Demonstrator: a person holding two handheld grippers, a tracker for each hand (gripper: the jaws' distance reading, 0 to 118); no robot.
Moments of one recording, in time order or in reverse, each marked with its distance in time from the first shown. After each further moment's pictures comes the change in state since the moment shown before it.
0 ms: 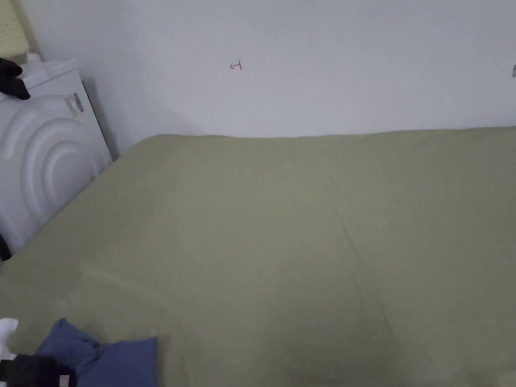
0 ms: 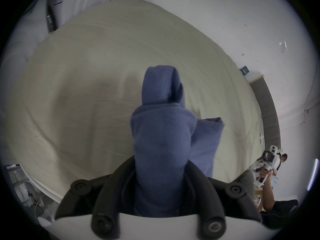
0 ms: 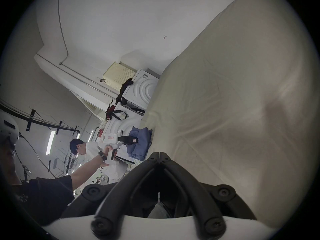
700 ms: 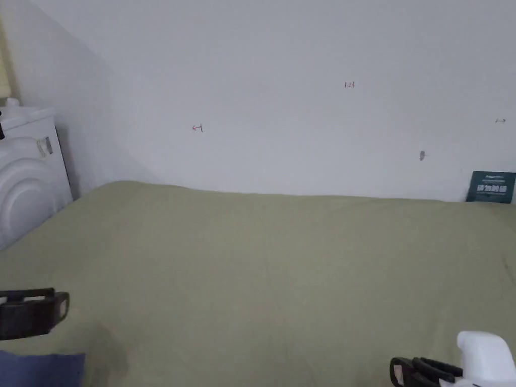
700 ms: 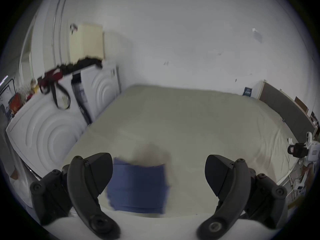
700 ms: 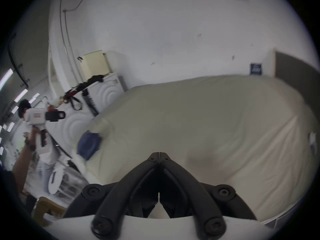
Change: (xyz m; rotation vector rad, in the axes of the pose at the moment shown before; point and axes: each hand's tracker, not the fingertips) left arm 0.299 -0.113 0.099 0.687 0.290 -0.295; right arm -0.115 0.039 0.110 0.233 -0.607 0.545
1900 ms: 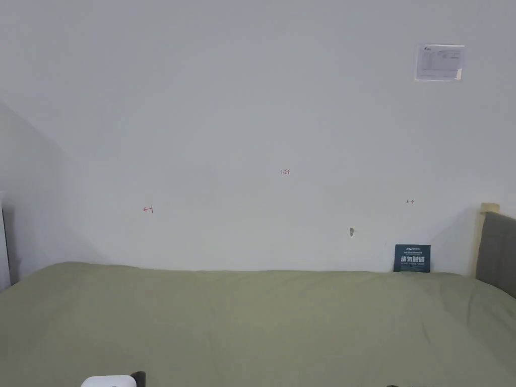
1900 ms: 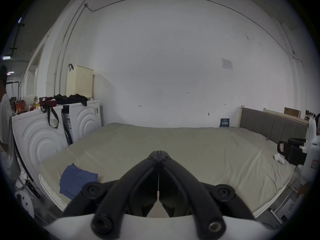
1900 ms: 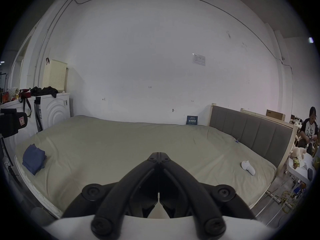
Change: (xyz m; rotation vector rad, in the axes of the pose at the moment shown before) left arm 0.196 -0.078 0.066 0.377 -0.025 0.004; right arm -0.042 -0.025 0.077 0.359 -0.523 0.164
